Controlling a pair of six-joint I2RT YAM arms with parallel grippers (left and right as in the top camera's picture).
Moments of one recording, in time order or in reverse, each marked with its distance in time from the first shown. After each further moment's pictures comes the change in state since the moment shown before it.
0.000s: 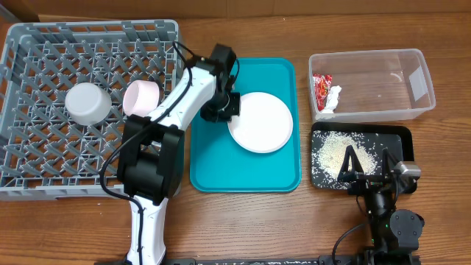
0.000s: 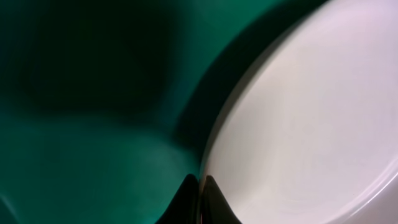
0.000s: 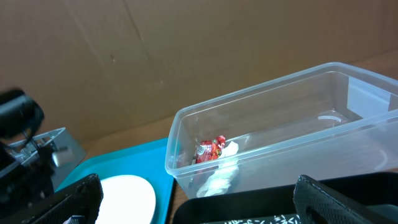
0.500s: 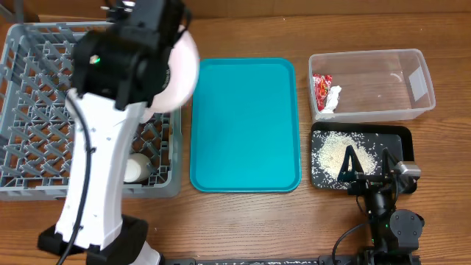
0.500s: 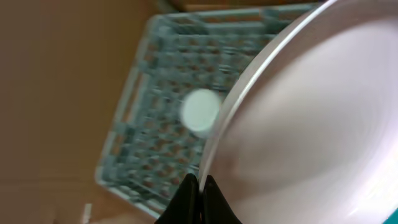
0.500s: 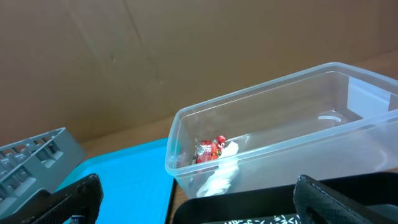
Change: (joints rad) left arm 0.054 -0.455 0.582 -0.632 -0.922 0.021; right arm 0.000 0.000 0.000 -0.001 0.000 0.000
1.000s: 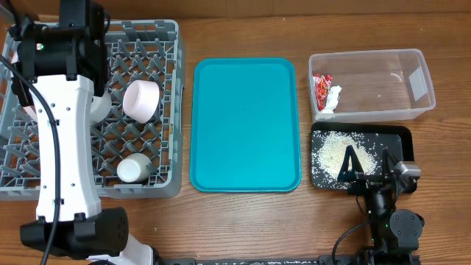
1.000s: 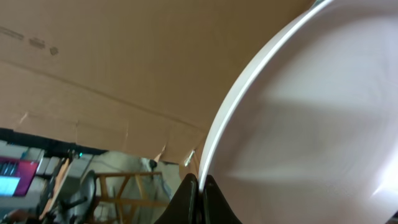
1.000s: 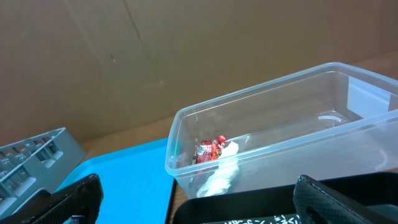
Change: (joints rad) left arm 0.378 0.000 -0.294 0.104 -0.360 -0.052; right arm 0.000 0.000 0.000 0.000 0.000 -0.001
